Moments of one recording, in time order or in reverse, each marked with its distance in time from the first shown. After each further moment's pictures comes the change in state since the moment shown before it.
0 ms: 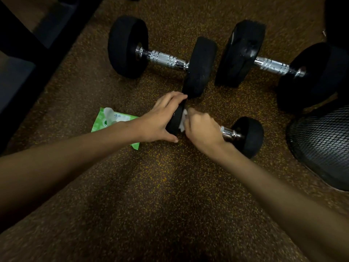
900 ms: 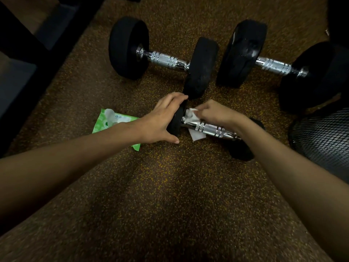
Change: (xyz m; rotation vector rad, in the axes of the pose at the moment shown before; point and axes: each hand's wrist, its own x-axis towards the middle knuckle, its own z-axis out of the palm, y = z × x) left_hand 0.002 -0.001 0.000 0.016 -0.005 -0.010; right_hand 0.047 0.043 -0.030 0.516 -0.490 0.124
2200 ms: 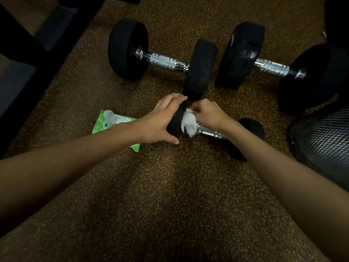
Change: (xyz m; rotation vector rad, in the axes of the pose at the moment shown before) left_hand 0.002 -0.002 -0.001 0.004 -0.003 0.002; right_hand 0.010 -0.003 0.016 -0.168 0.181 -0.055
